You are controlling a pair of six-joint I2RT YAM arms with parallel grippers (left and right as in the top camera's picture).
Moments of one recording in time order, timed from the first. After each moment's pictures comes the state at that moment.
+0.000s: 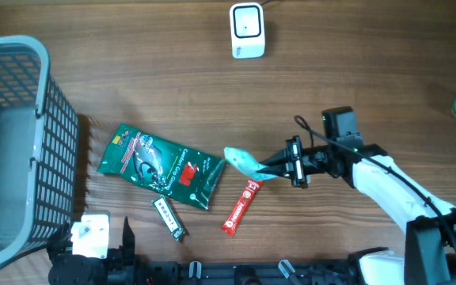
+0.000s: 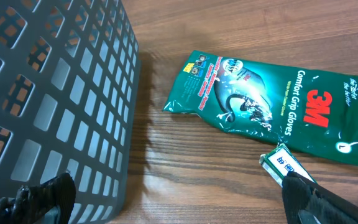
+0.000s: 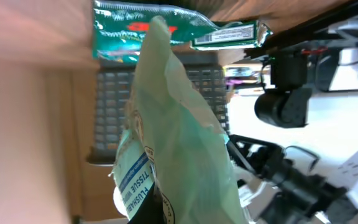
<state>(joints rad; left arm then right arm) -0.07 0.01 0.71 -1.31 -0.24 0.12 0.20 1.48 0.64 -0.29 -1.24 2.06</state>
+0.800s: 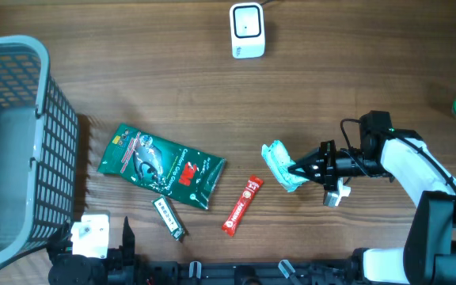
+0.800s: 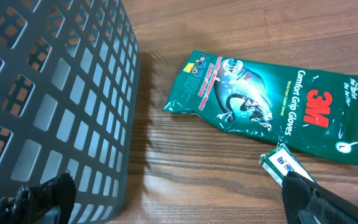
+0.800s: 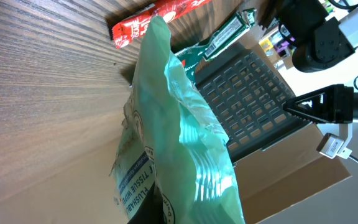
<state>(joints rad) -0.07 0.01 0.71 -1.31 -0.24 0.12 -0.08 1.57 0.77 -0.90 -1.17 2.06</state>
